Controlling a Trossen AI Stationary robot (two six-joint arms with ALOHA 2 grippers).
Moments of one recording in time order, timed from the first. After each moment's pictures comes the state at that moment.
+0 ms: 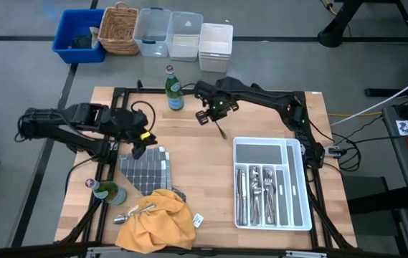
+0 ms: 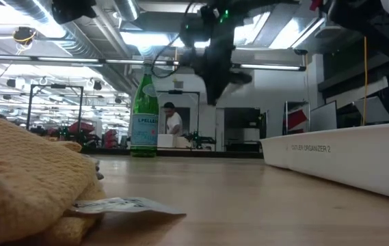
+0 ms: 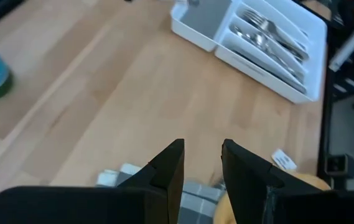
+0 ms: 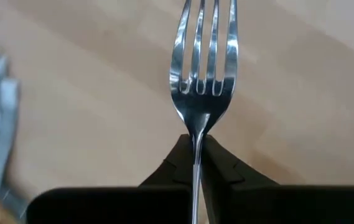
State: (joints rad) left arm -0.06 0.92 1.12 -0.96 -0.13 -0.53; right arm -0.34 2.19 2.14 -1.32 -0.08 0.72
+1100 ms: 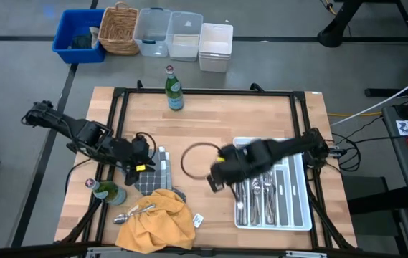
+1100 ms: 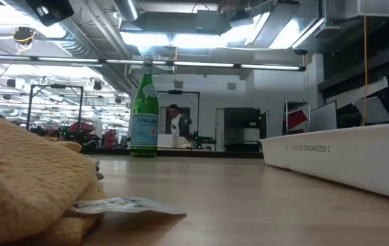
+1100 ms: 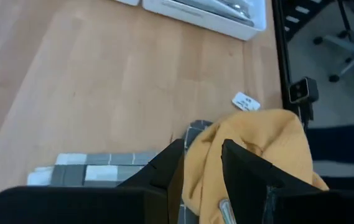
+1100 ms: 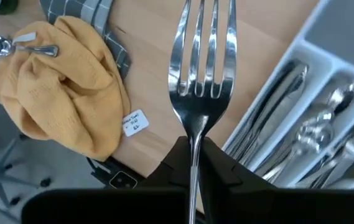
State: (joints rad) left arm -0.40 0.92 0.95 -0.81 -0.16 -0.55; right arm 0.34 2.02 2.33 -1.57 0.04 1.42
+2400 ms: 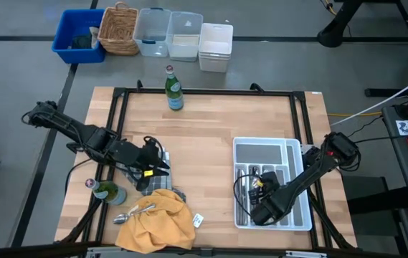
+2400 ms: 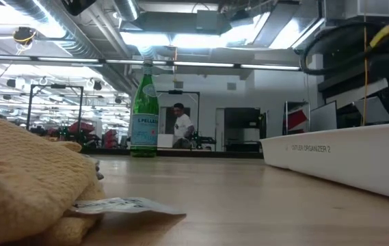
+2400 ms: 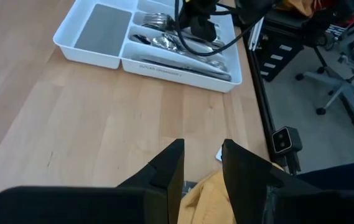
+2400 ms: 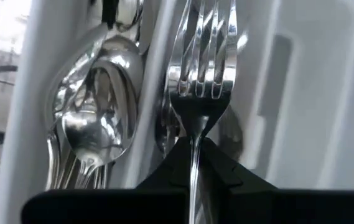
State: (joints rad) left arm -0.42 1.03 0.95 -0.51 -0.23 -0.47; right arm 0.72 1.80 1.19 -1.25 0.15 2.09
